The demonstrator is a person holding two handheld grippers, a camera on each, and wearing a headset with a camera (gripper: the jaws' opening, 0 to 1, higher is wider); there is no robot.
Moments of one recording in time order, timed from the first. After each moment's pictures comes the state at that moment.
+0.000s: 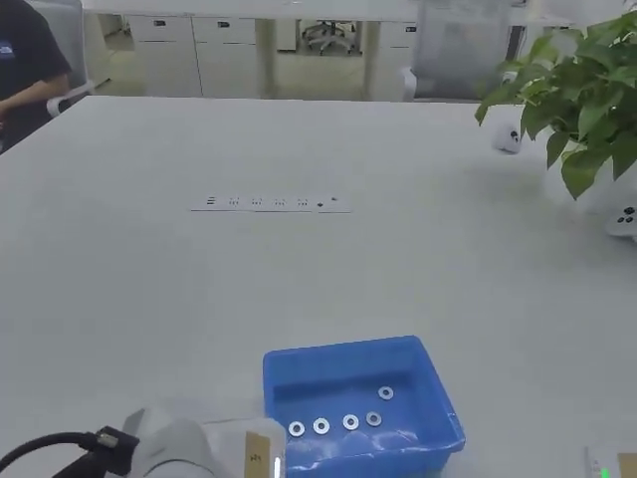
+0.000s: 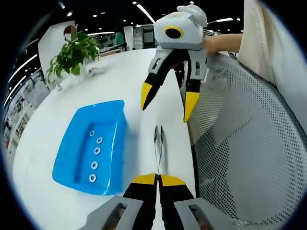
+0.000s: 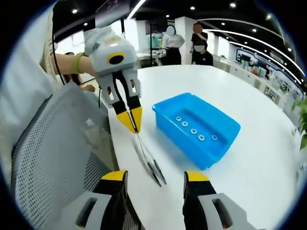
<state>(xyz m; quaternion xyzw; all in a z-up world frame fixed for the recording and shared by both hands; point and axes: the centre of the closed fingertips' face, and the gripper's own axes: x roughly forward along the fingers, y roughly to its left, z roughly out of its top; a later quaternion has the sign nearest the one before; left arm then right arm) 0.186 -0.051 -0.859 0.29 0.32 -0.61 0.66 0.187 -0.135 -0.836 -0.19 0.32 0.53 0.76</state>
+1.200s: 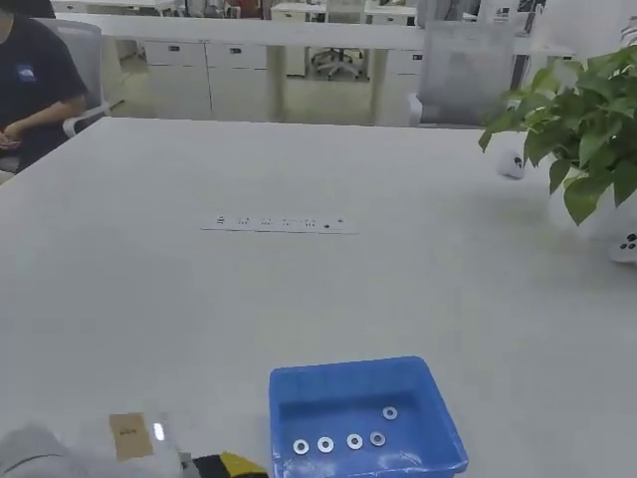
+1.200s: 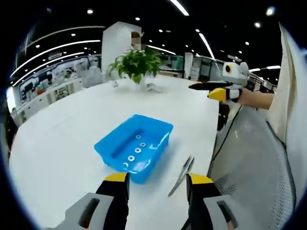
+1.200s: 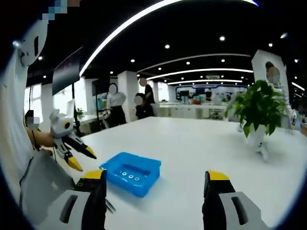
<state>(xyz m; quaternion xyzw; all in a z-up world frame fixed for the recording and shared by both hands) 0.212 -0.010 -0.788 0.08 0.26 -0.42 0.87 0.248 -0.224 -0.732 -0.02 0.12 0.33 0.93</state>
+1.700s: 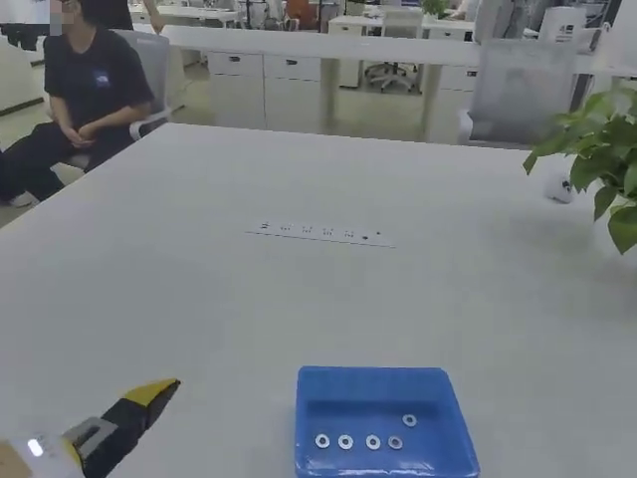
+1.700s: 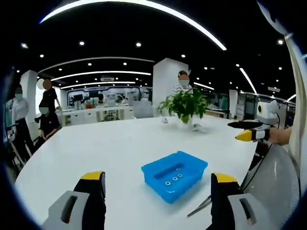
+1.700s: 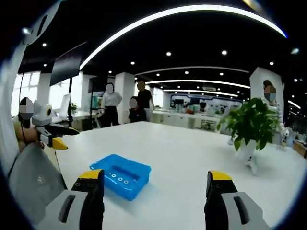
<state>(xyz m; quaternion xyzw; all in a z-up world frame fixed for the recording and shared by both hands) 0.218 0.034 -0.733 0.01 0.10 -0.23 0.97 0.251 -0.227 -0.723 -0.06 0.09 0.31 0.94</state>
